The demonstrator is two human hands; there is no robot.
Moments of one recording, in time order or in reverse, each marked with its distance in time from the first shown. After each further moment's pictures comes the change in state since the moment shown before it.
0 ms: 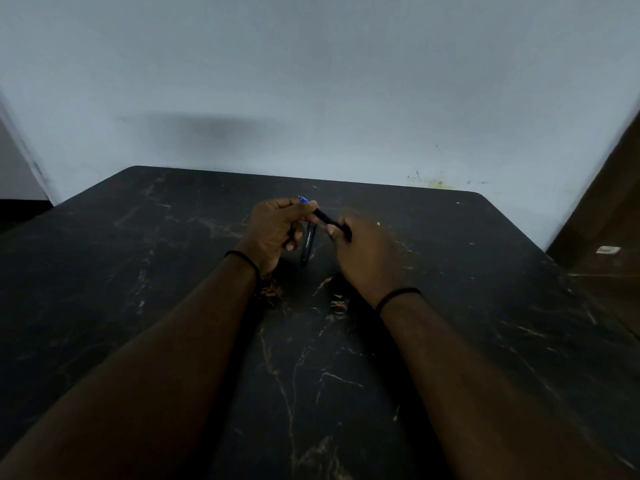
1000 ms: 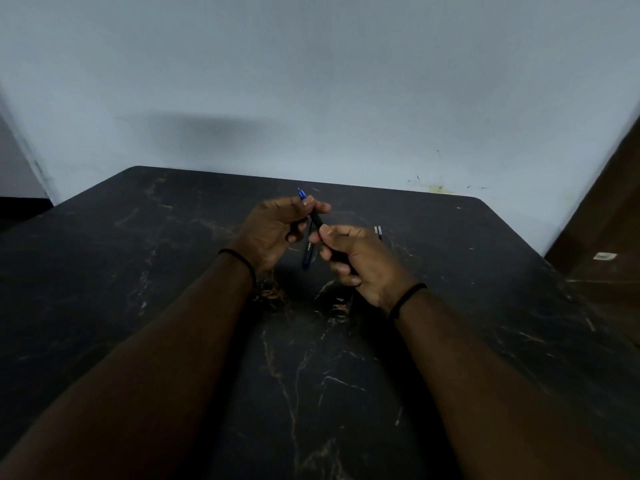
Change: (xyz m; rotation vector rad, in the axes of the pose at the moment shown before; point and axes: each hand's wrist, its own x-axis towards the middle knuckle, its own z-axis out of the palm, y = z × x) left_hand 0.000 0.006 -0.009 -0.146 -0.222 0.056; right_hand -0.006 -0.011 -0.016 1.060 -0.528 0.320
